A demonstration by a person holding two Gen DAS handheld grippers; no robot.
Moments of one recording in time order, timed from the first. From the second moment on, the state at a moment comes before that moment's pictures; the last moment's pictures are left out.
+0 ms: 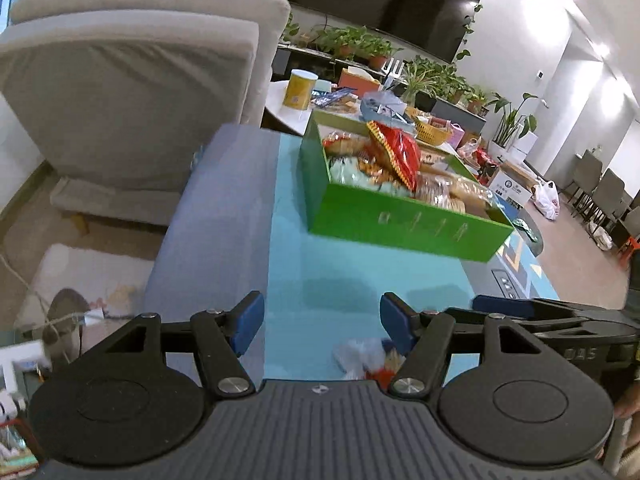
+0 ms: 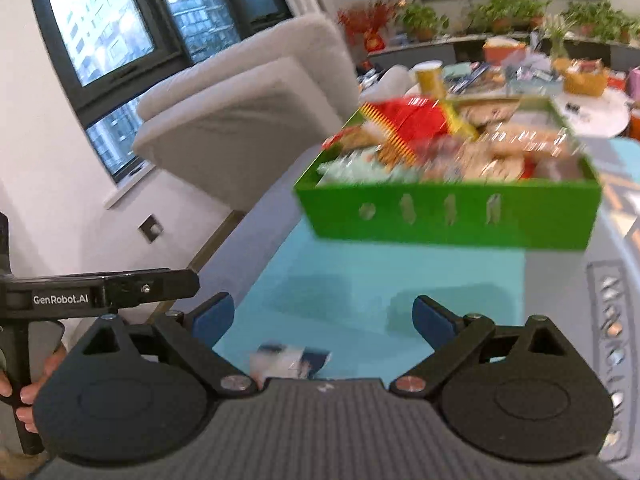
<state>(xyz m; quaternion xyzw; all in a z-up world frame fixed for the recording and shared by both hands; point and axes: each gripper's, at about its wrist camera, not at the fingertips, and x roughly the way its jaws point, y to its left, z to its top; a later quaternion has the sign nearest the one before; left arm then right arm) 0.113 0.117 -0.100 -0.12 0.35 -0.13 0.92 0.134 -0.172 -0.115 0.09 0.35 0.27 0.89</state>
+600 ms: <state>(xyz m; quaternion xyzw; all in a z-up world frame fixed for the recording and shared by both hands) 0.058 0.113 -0.119 -0.15 0.38 -0.13 0.90 0.129 -0.127 -0.148 0.06 0.39 0.28 0.87</state>
